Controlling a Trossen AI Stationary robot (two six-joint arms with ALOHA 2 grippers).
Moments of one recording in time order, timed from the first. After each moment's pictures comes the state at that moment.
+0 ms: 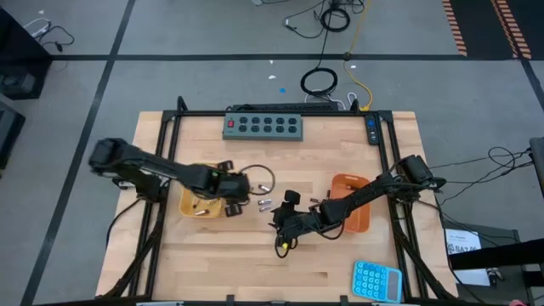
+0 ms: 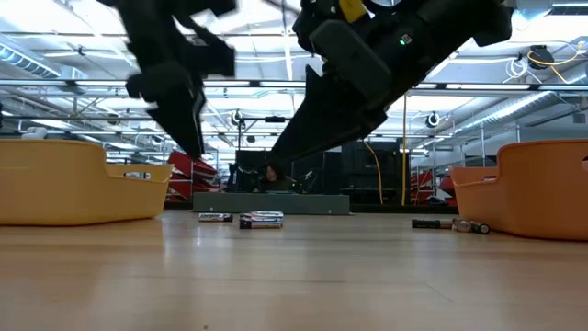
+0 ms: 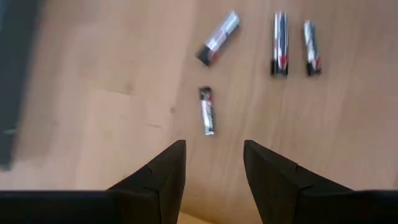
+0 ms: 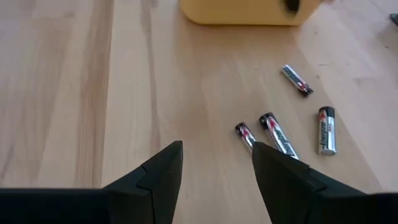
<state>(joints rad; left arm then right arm) -0.15 1.54 1.01 -0.74 -0.30 -0.26 0.36 1.91 1.10 0.07 0.45 0.33</state>
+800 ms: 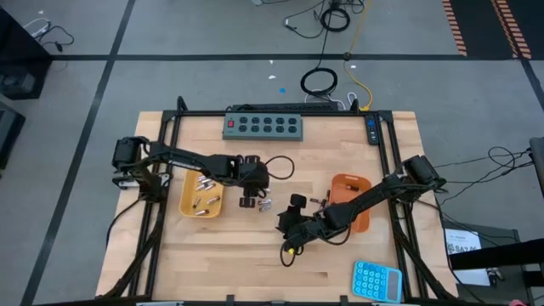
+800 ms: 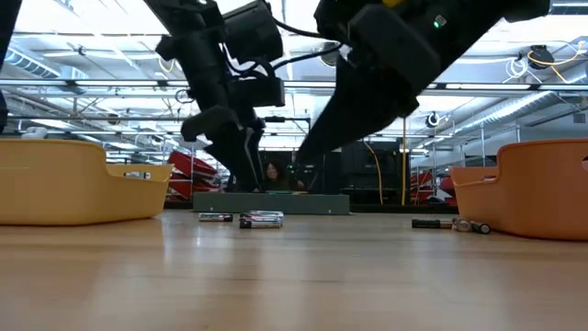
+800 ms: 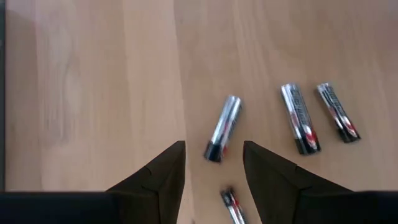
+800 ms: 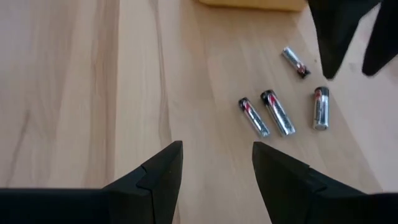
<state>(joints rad) 0.03 1.73 1.06 -0.43 -0.10 0.22 0.41 1.86 1.10 -0.07 0.49 0.36</state>
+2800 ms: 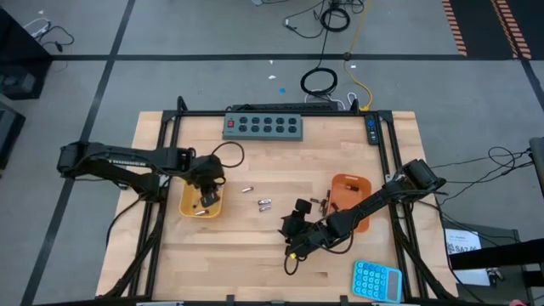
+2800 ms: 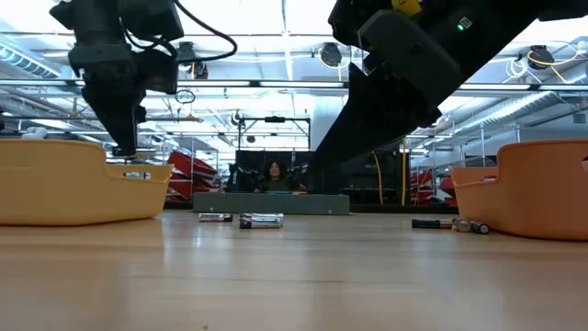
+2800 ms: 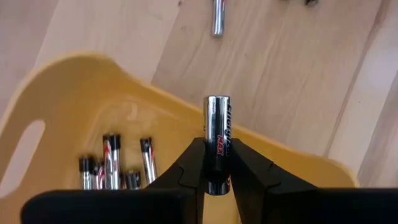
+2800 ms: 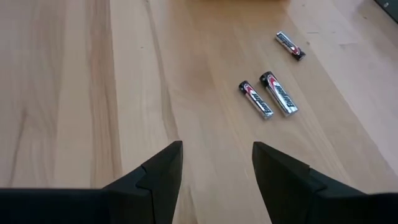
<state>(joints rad) 0.07 1.13 0.73 -0.81 0.07 -0.33 0.48 1.89 1.10 -0.08 0.60 0.49</state>
